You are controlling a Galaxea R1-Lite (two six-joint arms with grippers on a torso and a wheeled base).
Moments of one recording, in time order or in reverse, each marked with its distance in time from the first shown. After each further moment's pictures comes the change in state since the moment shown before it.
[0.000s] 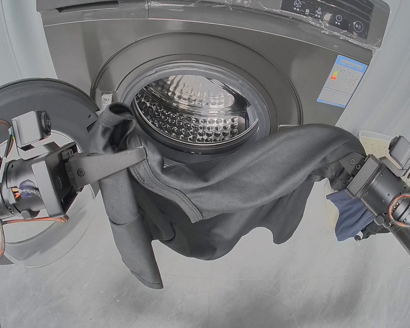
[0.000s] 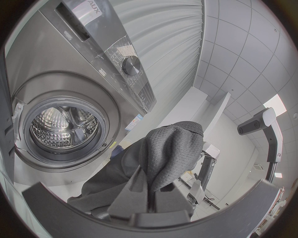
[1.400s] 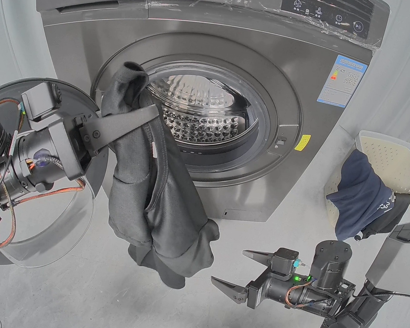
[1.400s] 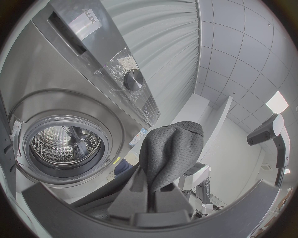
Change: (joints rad) left arm -0.021 0.056 -0.120 -0.028 0.107 -0.010; right arm 0.131 0.583 0.243 -0.296 0.069 -0.342
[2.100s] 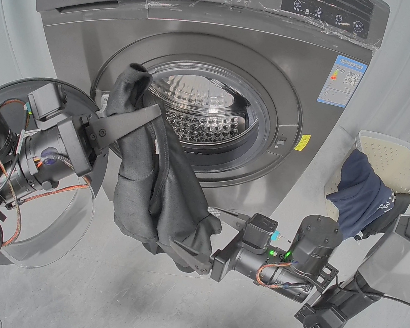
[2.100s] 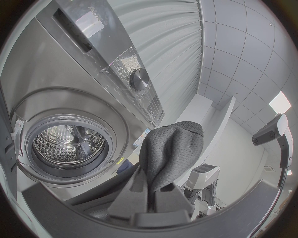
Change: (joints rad) left arm 0.003 0.027 -0.015 0.001 0.030 0.002; right arm 0.143 -0.019 -0.248 -0.023 -0.035 0.010
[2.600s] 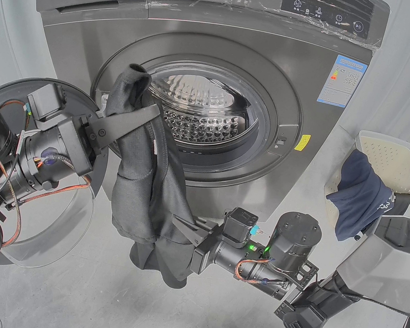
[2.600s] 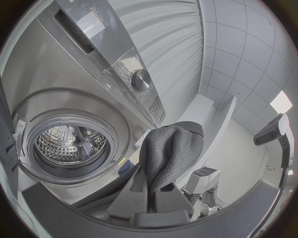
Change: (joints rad) left arm 0.002 0.000 0.004 -0.001 0.013 0.004; right arm 0.042 0.079 -0.128 0.006 -0.047 0.028
